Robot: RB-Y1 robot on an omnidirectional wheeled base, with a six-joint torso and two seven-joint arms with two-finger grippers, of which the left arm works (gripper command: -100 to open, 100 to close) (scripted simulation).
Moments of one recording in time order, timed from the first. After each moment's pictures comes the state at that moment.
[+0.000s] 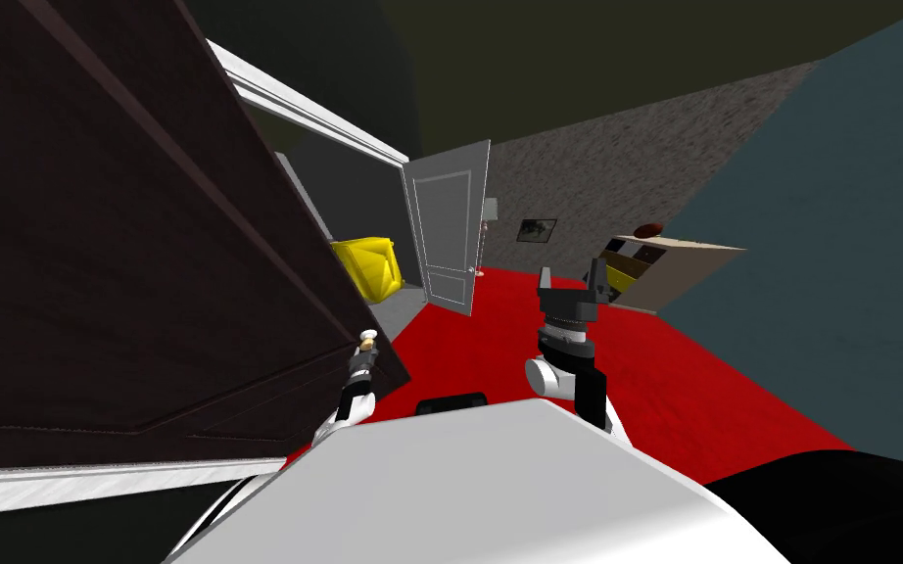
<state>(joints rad) -0.12 0.29 0.00 -0.55 0.45 -0.87 1.57</state>
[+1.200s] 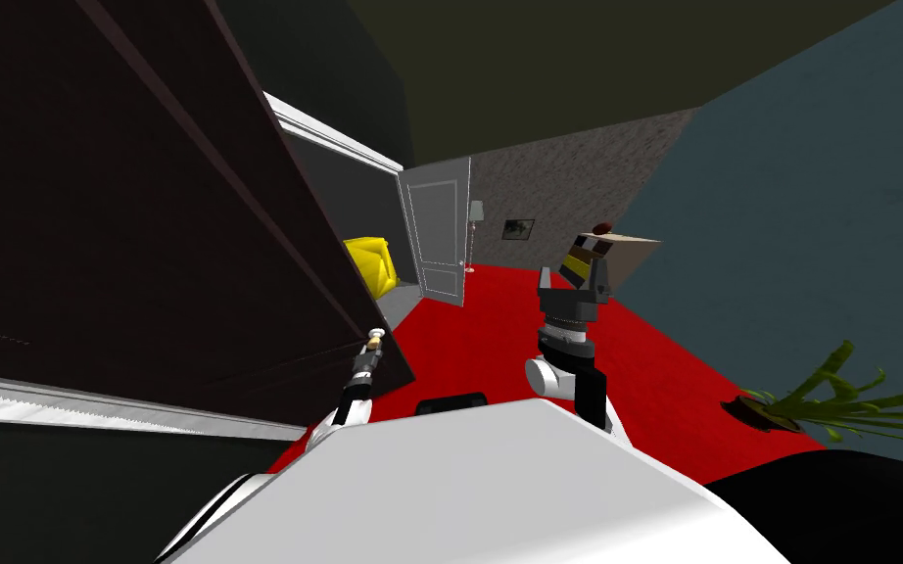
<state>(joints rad) -0.10 0.34 -0.11 -0.54 0.38 -0.90 1.69</state>
